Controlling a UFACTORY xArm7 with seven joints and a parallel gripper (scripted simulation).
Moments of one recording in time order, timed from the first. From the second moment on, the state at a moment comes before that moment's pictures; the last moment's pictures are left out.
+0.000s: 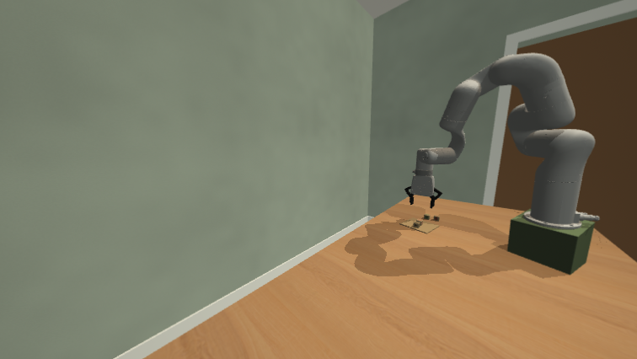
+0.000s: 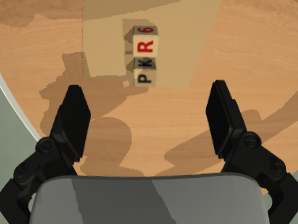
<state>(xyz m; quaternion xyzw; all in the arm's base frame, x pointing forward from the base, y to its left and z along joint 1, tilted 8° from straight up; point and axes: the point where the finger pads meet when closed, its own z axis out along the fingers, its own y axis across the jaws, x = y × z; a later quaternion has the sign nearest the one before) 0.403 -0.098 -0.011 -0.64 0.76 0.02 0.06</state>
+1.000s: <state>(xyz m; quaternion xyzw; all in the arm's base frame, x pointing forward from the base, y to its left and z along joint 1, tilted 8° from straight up) 0.366 -0.166 -0.029 -0.90 0.43 0.00 0.05</state>
